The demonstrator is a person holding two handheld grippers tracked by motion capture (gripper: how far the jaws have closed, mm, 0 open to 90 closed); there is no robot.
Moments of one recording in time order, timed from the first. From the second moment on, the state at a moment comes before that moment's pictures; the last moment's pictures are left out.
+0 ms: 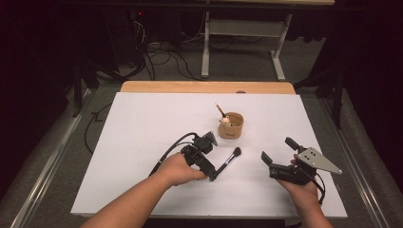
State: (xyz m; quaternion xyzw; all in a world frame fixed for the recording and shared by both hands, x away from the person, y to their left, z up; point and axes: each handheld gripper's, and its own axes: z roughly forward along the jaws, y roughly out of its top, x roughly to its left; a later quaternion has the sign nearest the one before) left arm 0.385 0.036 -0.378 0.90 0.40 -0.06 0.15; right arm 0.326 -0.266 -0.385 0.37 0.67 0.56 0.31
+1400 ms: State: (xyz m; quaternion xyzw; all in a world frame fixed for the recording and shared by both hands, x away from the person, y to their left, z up) left arm 0.384 0.017 -0.382 0.90 0.39 -0.06 0.16; right arm 0.327 -0.267 -0.385 0.37 0.67 0.56 0.31
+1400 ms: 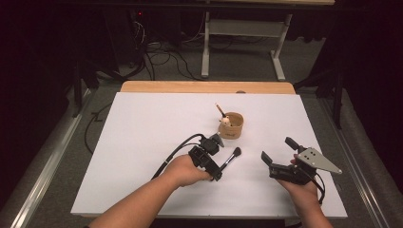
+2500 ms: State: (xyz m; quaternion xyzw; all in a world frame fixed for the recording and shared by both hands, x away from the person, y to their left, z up) left arm 0.379 -0.013 -0.394 0.92 0.37 -0.02 0.14; right arm 0.325 -0.267 -0.383 0.36 0.67 0.57 0.31
